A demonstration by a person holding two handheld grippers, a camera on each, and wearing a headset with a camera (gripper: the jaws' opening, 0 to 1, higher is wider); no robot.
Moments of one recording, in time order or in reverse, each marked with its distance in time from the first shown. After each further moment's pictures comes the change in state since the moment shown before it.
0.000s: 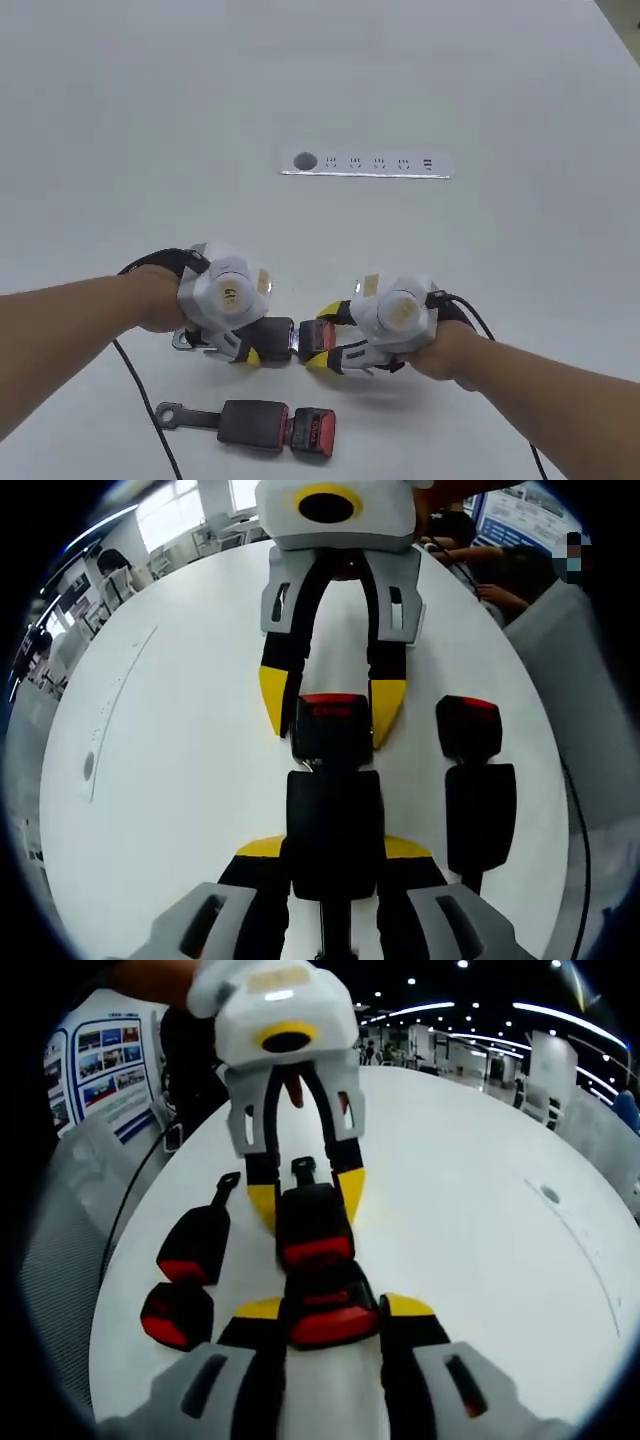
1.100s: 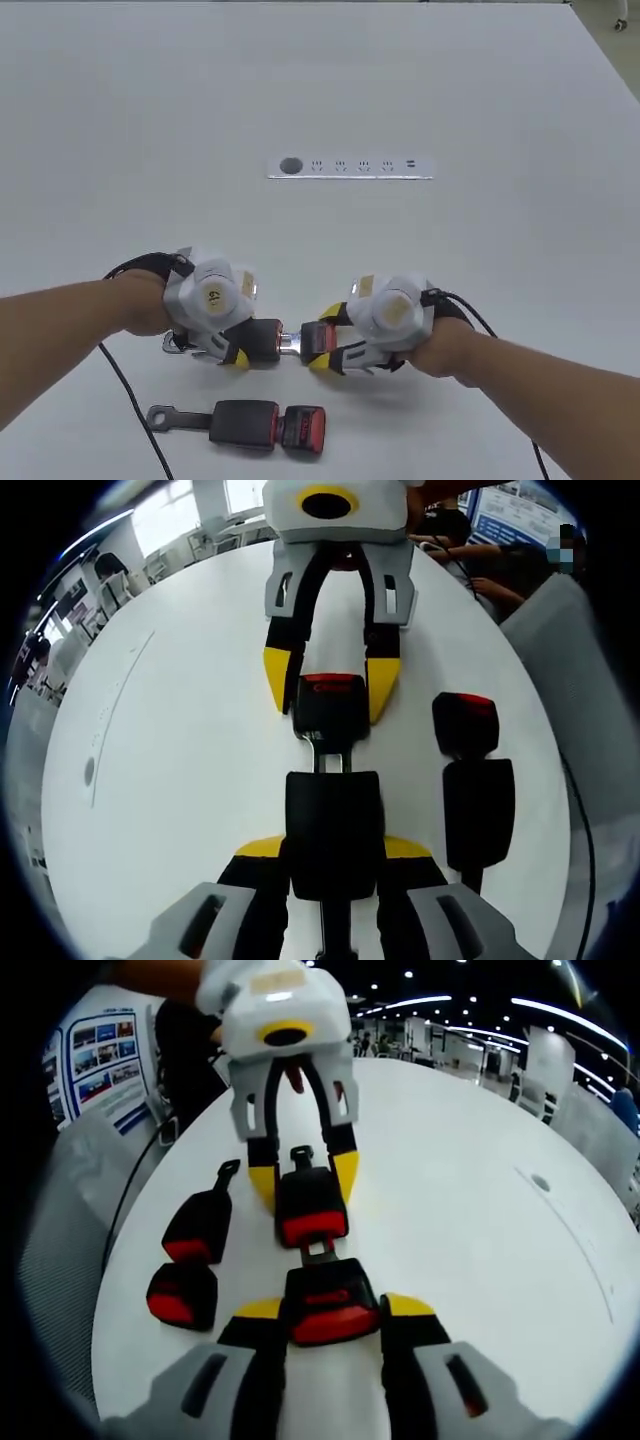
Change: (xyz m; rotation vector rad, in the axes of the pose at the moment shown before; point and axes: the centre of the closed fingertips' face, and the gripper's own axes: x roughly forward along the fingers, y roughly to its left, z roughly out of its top) left arm 0.000 -0.002 0.000 0.029 0.001 0.002; right arm -0.016 0.000 -0.016 0.001 0.037 -0.022
